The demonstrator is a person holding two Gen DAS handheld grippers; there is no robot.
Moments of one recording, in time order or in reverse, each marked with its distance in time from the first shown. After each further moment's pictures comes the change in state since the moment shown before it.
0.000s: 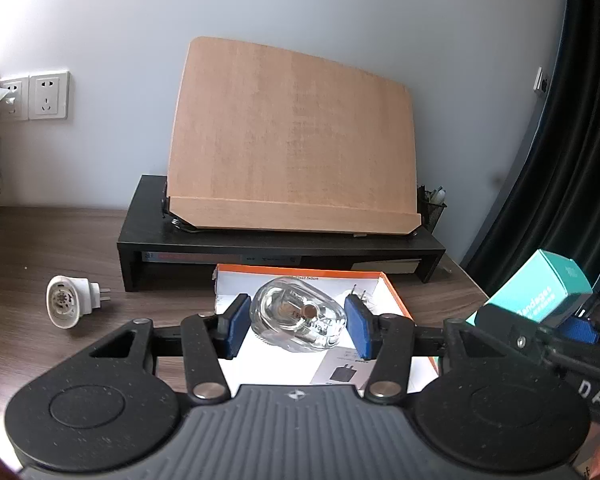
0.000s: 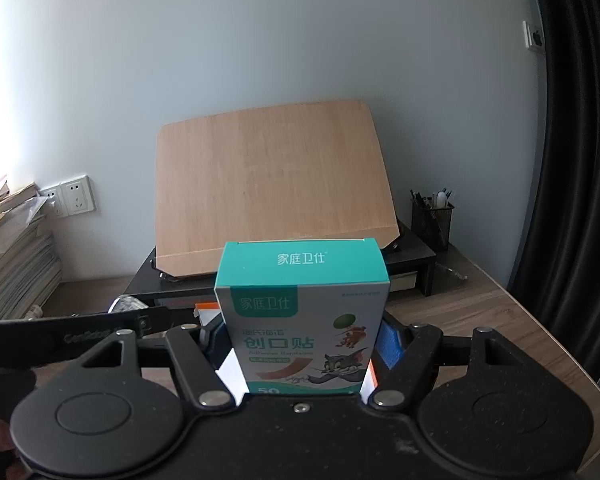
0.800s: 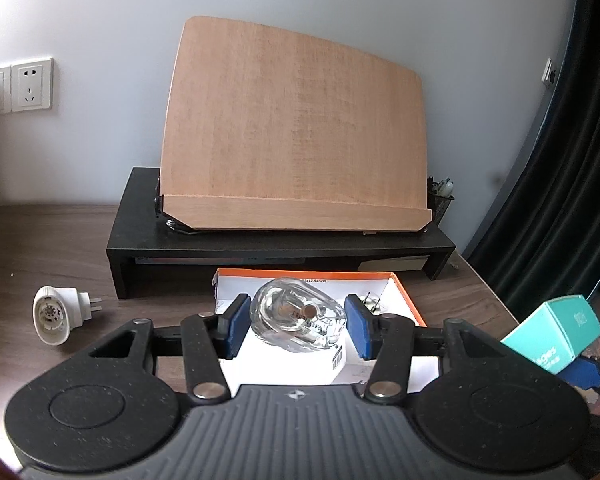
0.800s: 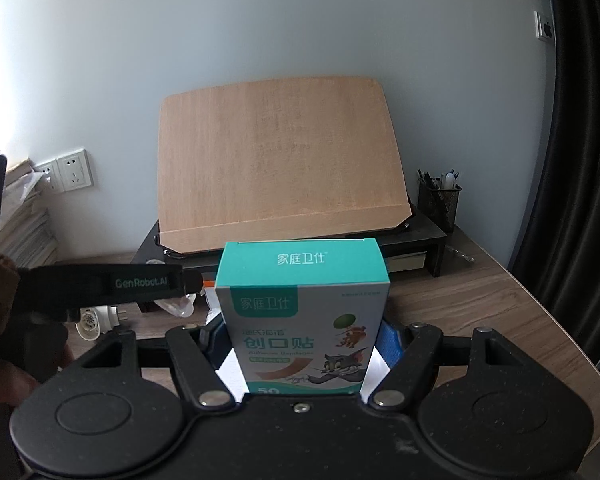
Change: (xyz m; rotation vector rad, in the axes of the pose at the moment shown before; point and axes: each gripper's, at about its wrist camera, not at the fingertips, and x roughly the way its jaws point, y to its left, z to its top) left arm 0.026 0.015 0.016 0.003 0.054 -0.026; right arm 0.012 0.037 0.004 -0.020 0.080 -0.045
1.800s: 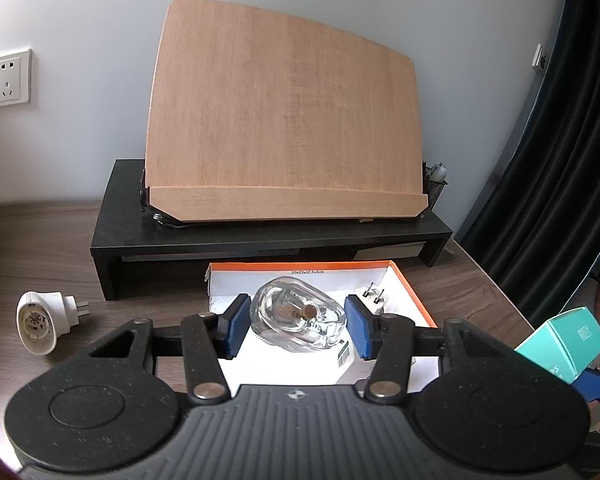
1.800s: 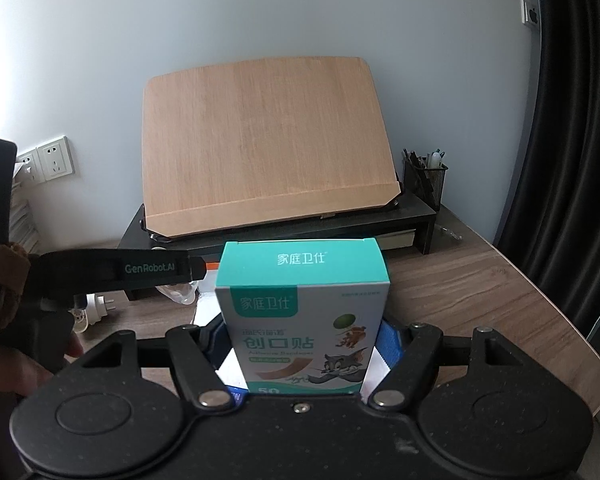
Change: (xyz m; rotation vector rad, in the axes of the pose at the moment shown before) left arm 0.017 0.010 0.001 0.029 0.037 -0.047; right arm 0.008 0.012 -0.001 0.021 0.056 -0.064
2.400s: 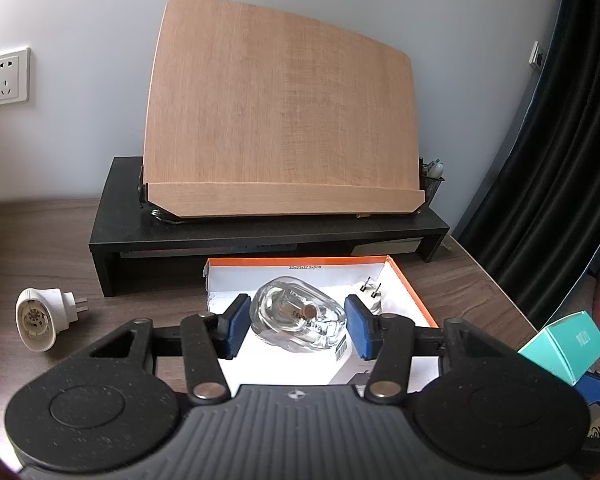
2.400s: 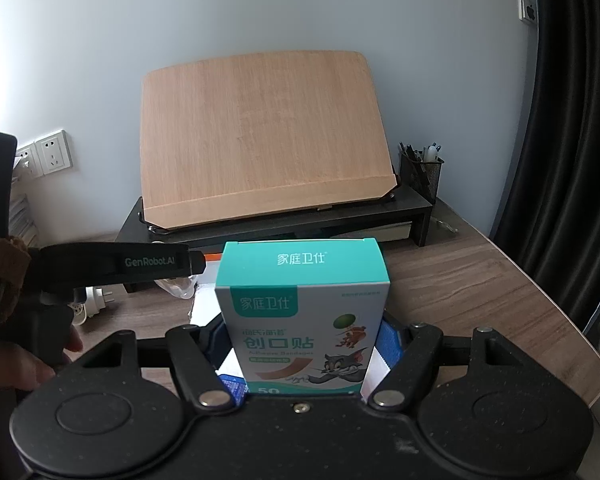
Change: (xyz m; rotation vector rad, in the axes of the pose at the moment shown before) left arm -0.001 0.000 -0.003 0.005 0.003 -0.003; right arm -0.002 0.000 -0.004 -0.004 0.017 -0.010
